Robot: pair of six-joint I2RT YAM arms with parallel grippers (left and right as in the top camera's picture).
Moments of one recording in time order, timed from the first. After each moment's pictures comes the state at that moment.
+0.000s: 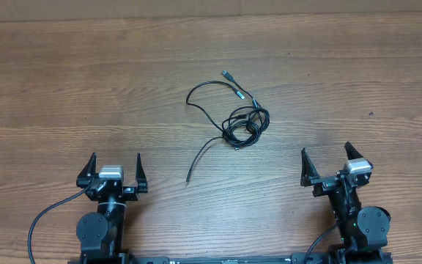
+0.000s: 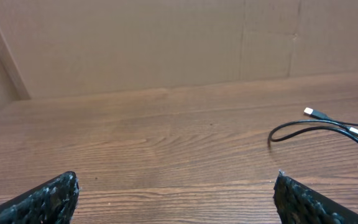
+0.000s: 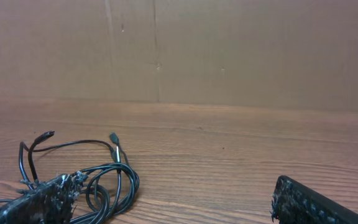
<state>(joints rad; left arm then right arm) 0.05 0.01 0.01 -0.07 0.03 0.09 0.07 0.02 0.02 -0.03 -0.10 0.02</state>
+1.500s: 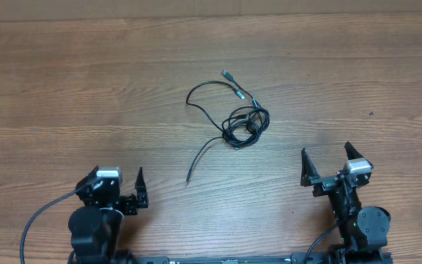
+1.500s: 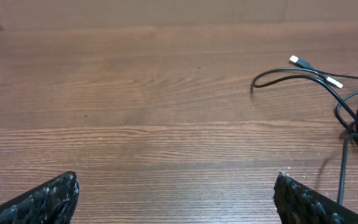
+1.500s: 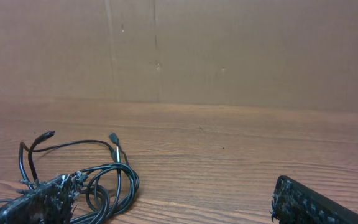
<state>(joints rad) 0.05 0.09 0.27 -0.55 0.06 0.03 0.07 0.02 0.02 -0.03 -0.10 0.02</state>
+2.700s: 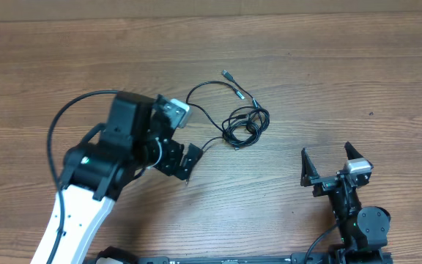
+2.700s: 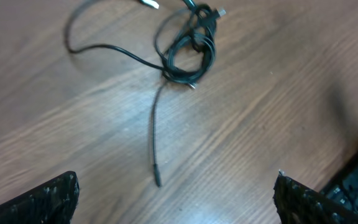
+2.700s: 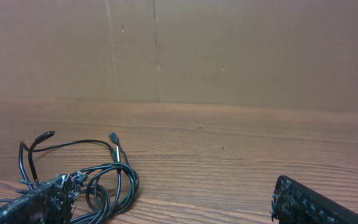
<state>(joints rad) -0.36 1.17 1.20 -1.02 0.30 0.07 0.07 0.02 0.02 -0.03 -0.10 0.02</state>
